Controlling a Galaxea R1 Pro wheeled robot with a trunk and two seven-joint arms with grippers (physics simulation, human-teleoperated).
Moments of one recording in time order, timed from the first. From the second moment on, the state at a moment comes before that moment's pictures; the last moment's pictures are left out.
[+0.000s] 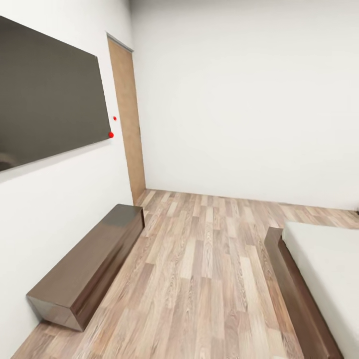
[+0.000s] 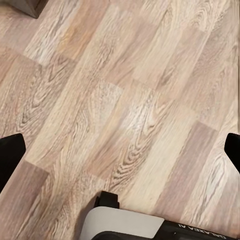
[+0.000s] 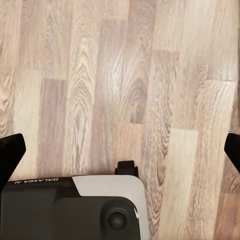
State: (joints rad) left arm -0.37 0.10 -0.19 -0.02 0.48 -0.22 -0.06; right arm -0.46 -0.15 0.29 0.03 -0.41 0.00 0.20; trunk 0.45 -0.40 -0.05
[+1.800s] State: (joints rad) left arm -0.37 0.10 -0.19 -0.02 0.48 -0.22 -0.06; right arm -0.46 -0.15 0.29 0.03 -0.41 0.00 0.20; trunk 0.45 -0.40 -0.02
